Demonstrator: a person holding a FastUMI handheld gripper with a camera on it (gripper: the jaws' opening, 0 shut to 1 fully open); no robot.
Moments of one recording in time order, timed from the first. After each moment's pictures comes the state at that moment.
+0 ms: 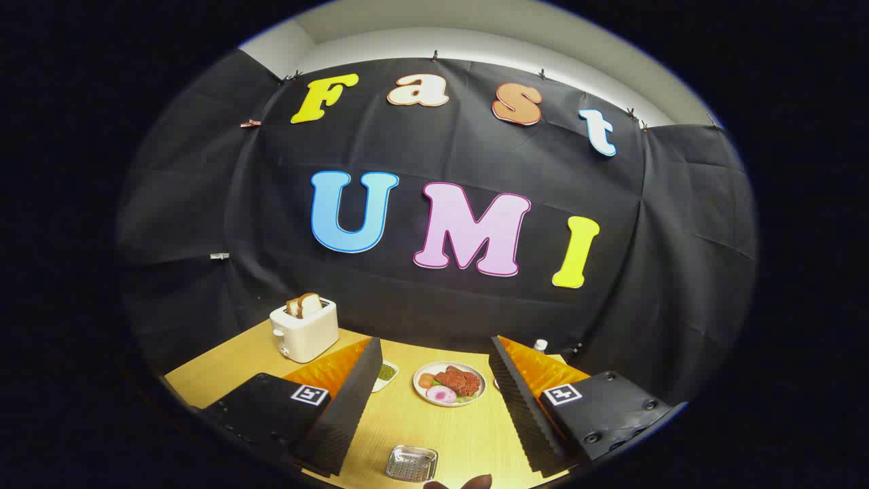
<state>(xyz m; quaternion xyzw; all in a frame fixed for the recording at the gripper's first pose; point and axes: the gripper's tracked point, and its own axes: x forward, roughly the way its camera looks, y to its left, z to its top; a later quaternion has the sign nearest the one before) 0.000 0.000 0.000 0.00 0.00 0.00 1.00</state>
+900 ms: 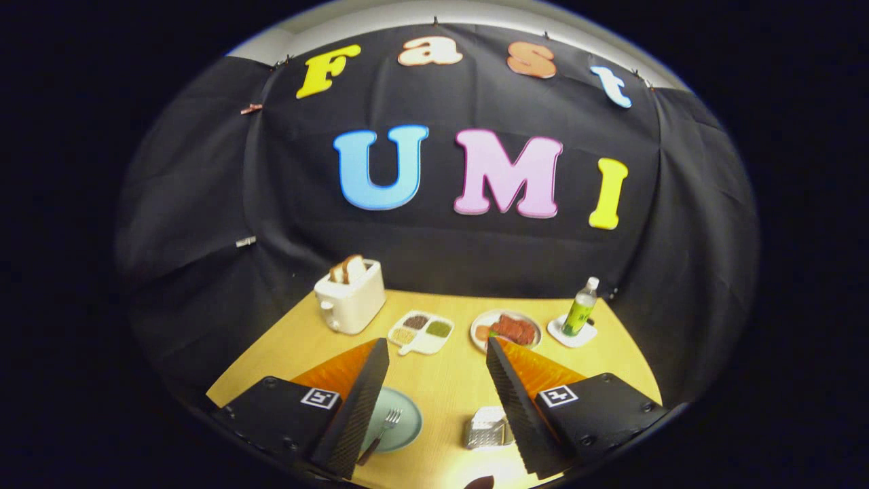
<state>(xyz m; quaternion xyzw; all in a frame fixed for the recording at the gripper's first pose) -0.023 0.120 -0.091 0.06 0.17 0.05 0.98</state>
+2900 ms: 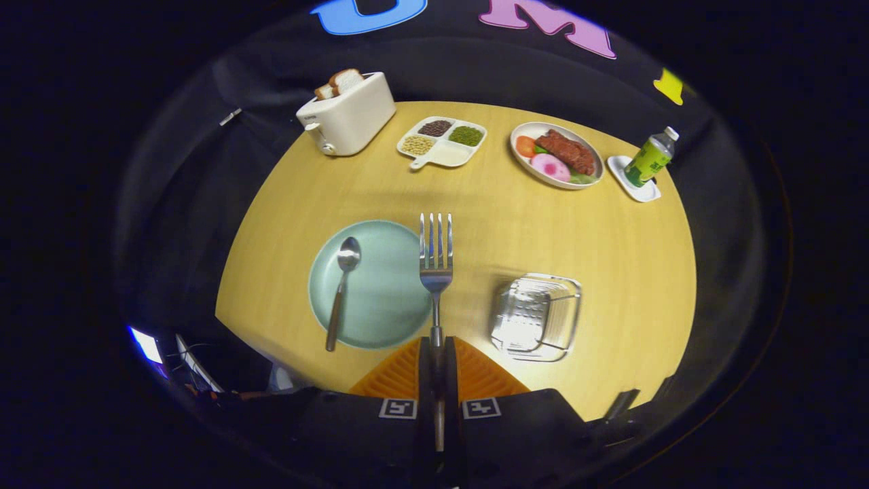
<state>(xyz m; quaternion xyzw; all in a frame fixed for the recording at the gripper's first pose) -0.051 0.098 -0.239 0.03 0.53 0.12 0.84</state>
